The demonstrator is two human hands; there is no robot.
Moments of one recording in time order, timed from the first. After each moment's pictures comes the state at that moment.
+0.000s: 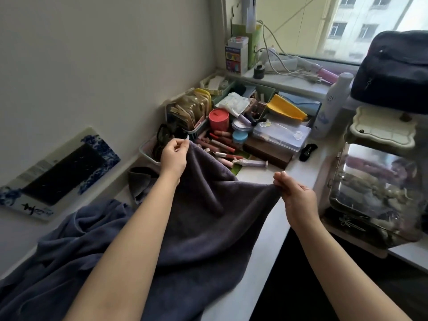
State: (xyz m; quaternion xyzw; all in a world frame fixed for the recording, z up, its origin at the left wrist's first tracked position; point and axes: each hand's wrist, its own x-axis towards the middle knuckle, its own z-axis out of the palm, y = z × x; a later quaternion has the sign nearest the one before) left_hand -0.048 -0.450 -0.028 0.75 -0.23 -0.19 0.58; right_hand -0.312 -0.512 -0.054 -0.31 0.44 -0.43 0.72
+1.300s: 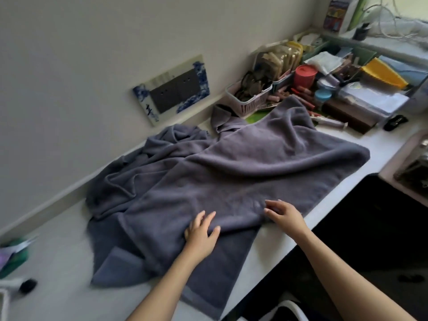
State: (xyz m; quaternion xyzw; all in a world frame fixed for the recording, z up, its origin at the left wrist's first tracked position) left_hand -0.181 -0.071 -0.163 0.92 -0.24 -0.24 0.17; right_hand -0.300 -0.288 -0.158 -0.76 0.38 -0.01 0.53
